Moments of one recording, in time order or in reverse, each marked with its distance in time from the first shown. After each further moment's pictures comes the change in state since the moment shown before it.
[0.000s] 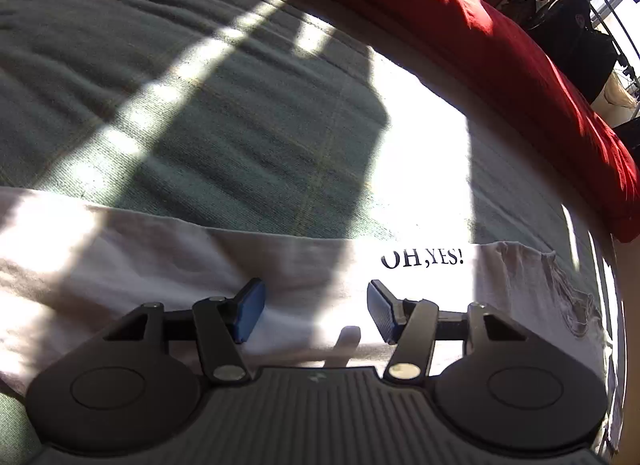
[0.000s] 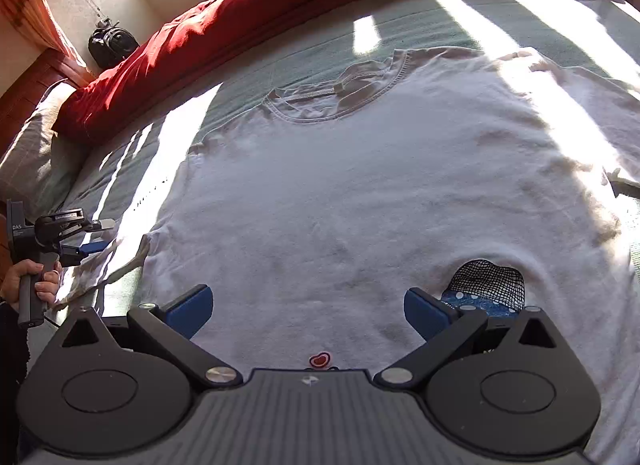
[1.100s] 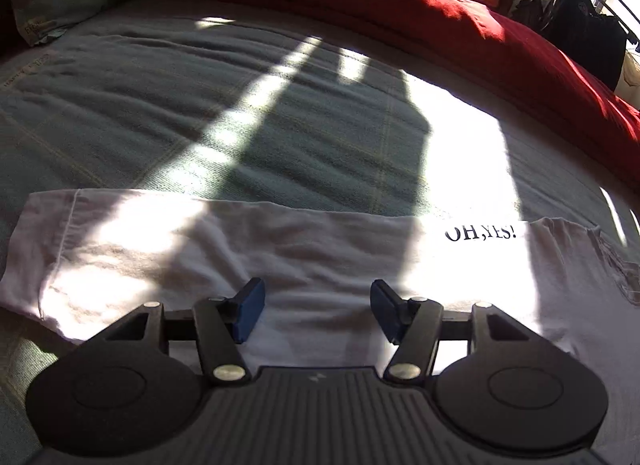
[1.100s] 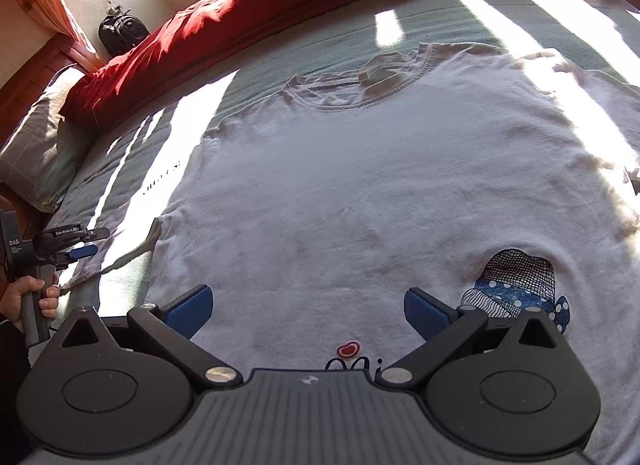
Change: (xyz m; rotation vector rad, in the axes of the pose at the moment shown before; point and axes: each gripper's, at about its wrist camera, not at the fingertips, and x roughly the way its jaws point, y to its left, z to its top) left arm -0.047 0.035 -0.041 0.054 -0.129 0.165; right arm 0.004 0.022 -0.009 -0.061 0.014 0.008
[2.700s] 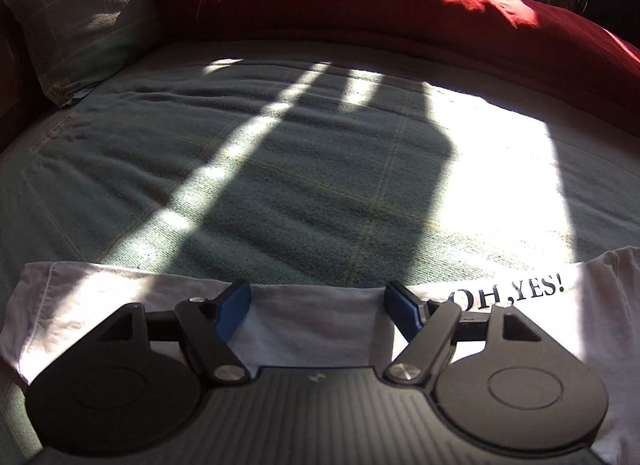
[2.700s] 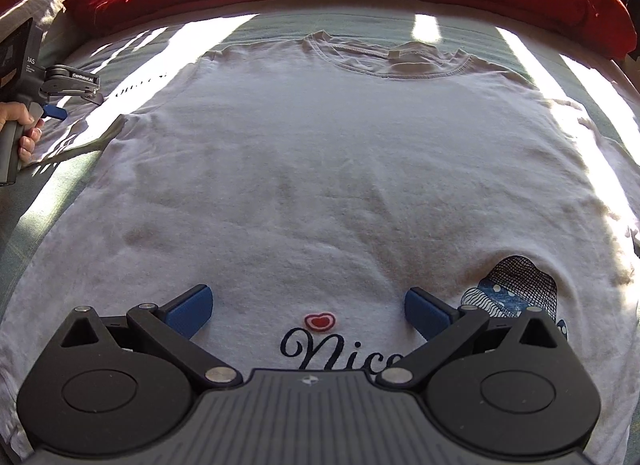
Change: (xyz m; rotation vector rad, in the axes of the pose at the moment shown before) left arm 0.036 -0.097 0.017 0.112 -0.083 0.209; right arm 0.041 0.022 -0.038 -0.312 0.023 -0.192
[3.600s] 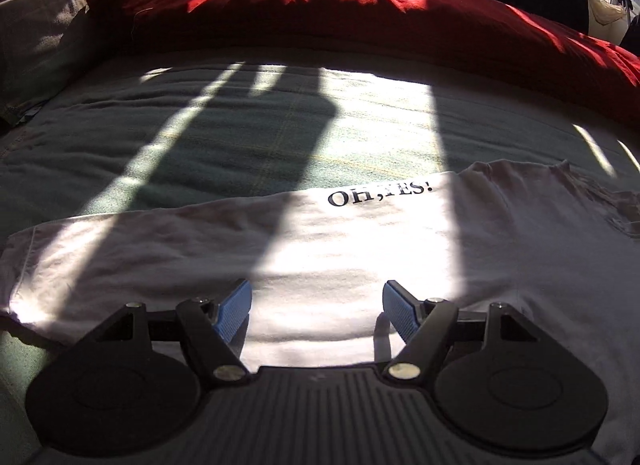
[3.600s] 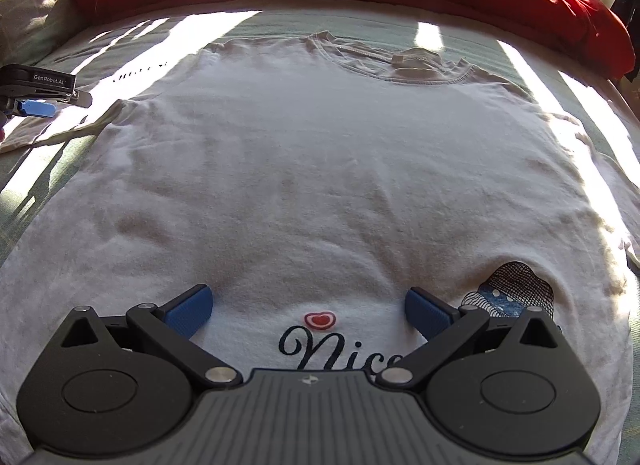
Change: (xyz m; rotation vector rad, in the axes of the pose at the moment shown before) left arm -0.049 -0.005 -0.068 0.125 0.023 -0.140; right arm 0.004 0.010 -0.003 -0.050 -0.004 -0.052
